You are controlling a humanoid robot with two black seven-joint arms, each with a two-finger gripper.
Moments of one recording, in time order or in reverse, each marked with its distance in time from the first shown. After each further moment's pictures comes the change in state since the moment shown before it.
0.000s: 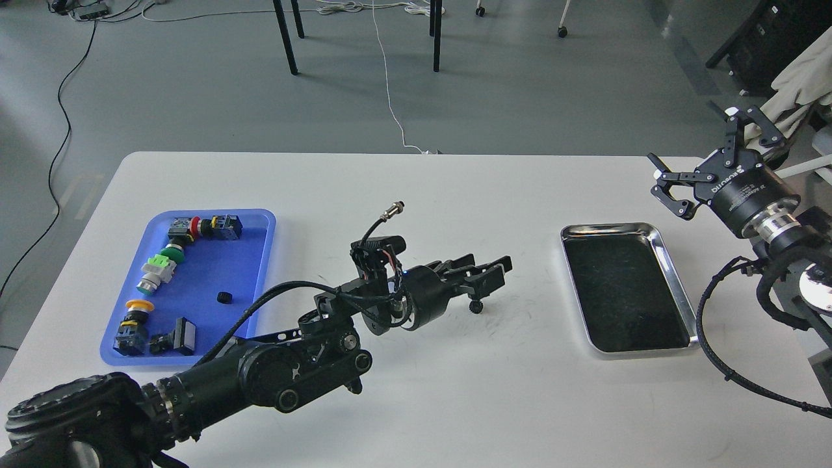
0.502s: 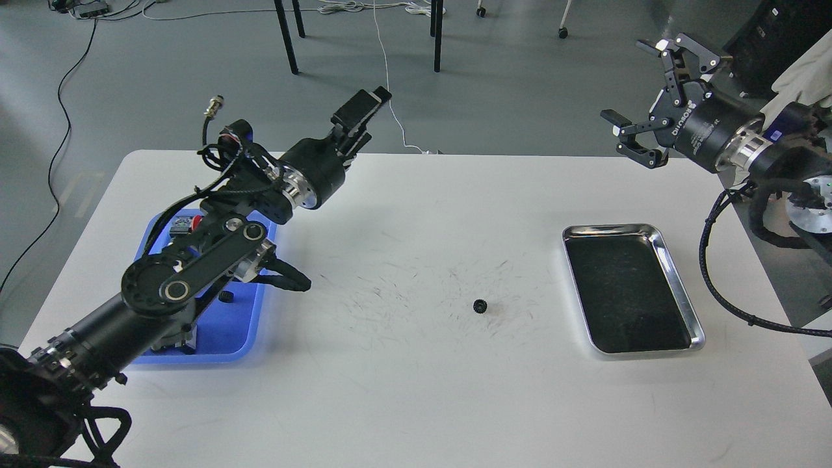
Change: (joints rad) left arm -0.035 0.339 -0.297 -0.118 -0.631 -0.006 0.027; right arm 0.532 -0.119 -0.597 0.062 -0.200 -0.013 -0.020
